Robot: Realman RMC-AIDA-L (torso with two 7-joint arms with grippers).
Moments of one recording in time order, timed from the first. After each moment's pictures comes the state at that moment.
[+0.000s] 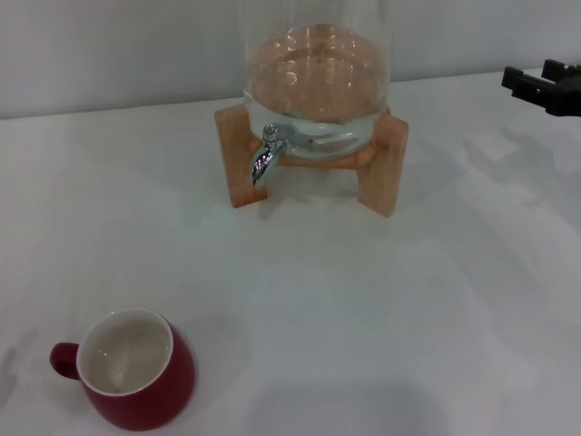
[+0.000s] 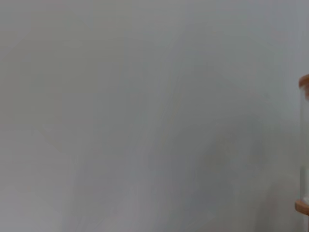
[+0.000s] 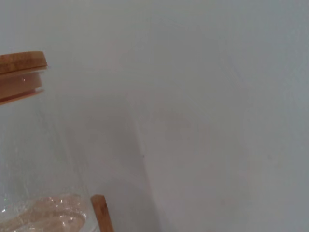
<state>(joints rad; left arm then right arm) -0.08 -2.08 0.10 0.17 -1.42 -1.68 2.62 0.12 2.01 -1.18 -1.19 1.68 0.78 -1.32</state>
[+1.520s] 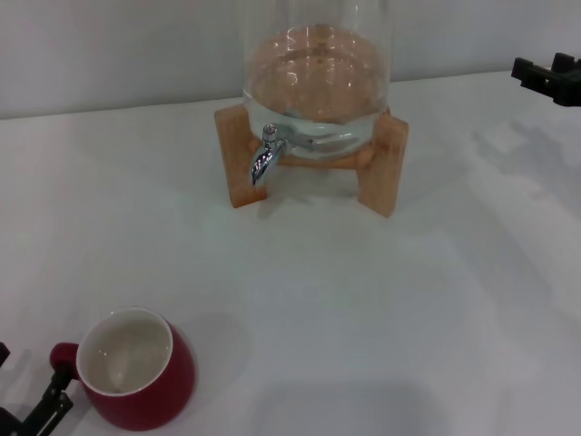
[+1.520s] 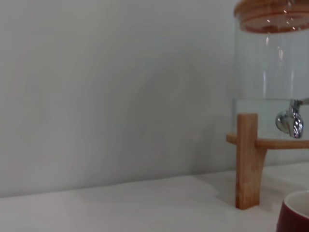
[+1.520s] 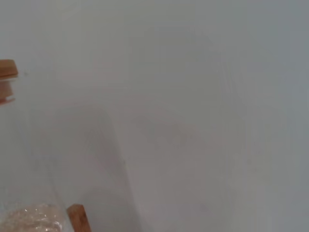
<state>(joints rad) -0.11 -2.09 0.10 0.03 -1.24 -1.54 2.80 0.16 2.00 -1.14 -1.15 1.68 0.76 -1.32</state>
